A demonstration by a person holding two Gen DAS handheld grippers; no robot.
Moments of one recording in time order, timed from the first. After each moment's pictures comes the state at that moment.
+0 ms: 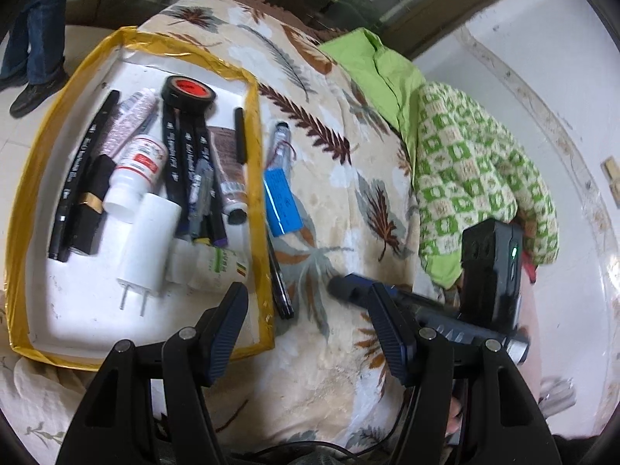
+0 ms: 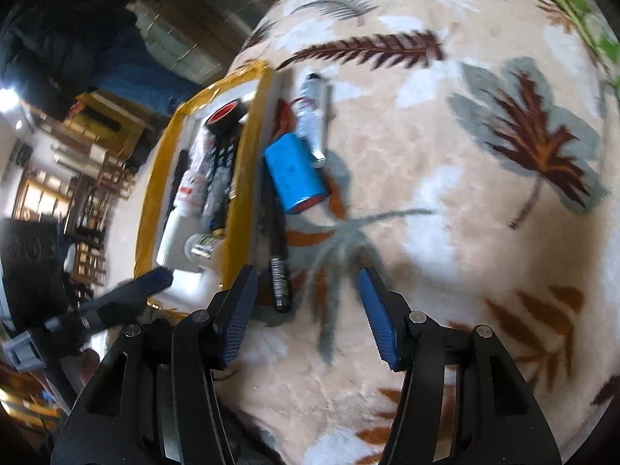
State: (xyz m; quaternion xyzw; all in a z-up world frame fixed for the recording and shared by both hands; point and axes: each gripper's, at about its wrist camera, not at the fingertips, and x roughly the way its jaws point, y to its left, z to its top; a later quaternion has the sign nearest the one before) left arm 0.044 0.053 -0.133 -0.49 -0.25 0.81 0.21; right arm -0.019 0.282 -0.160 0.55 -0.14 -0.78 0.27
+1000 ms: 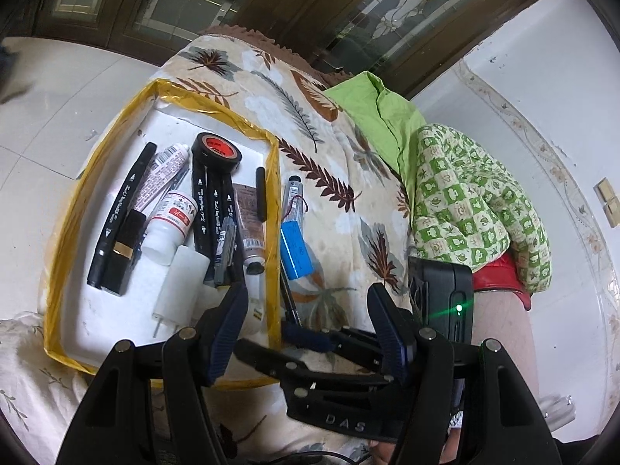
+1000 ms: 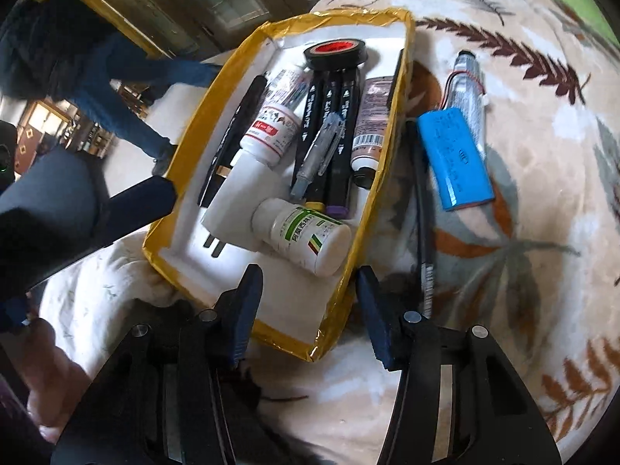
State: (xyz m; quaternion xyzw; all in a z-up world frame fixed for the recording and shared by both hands) left arm 0.046 0.016 -0.104 -0.44 -0.26 0.84 0.19; right arm -0.001 0.178 -0.159 0.57 -0.05 -0.75 0.33
